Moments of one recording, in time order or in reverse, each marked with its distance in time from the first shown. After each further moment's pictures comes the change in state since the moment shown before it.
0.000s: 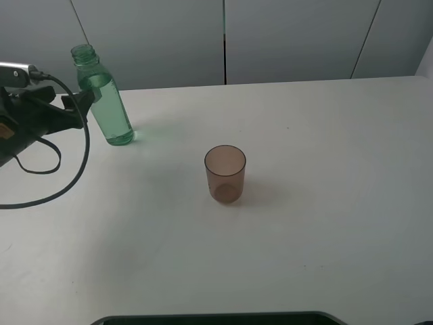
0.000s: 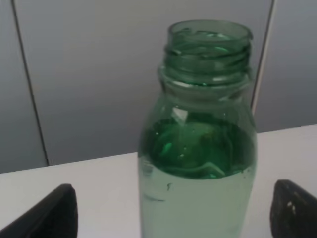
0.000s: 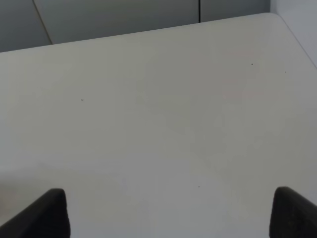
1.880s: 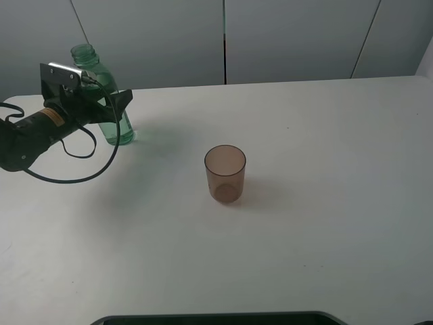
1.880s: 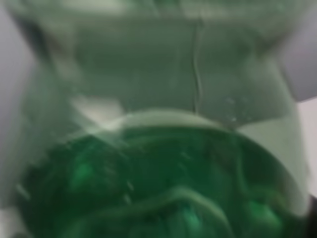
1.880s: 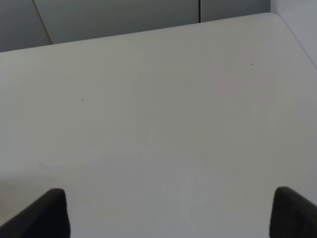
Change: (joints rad) left arm 0.000 0.334 -0.378 0.244 0.016 -0.059; right arm 0.000 0.000 0.000 0.000 0.000 0.000
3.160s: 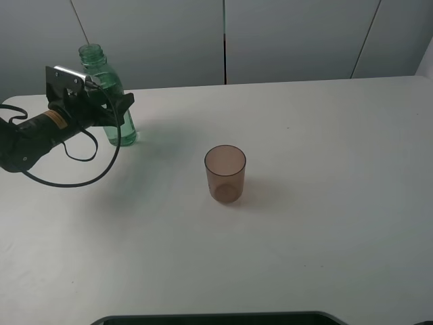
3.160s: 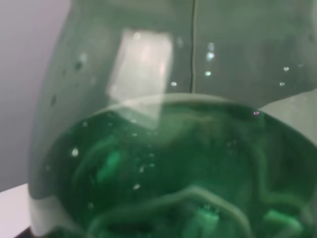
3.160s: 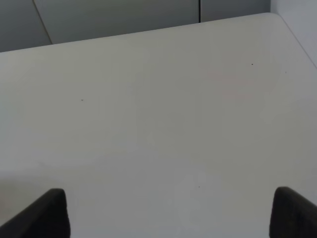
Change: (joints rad) left arm 0.000 0.012 -0.006 0.044 -0.002 -0.005; right arm 0.000 0.000 0.000 0.000 0.000 0.000
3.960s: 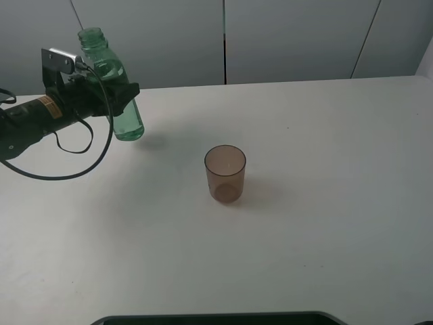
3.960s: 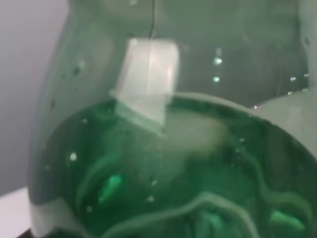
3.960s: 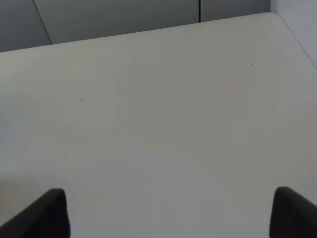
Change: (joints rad) left arm 0.000 -0.126 0.002 0.160 0.058 -0.191; right arm 0.000 0.000 0.000 0.000 0.000 0.000
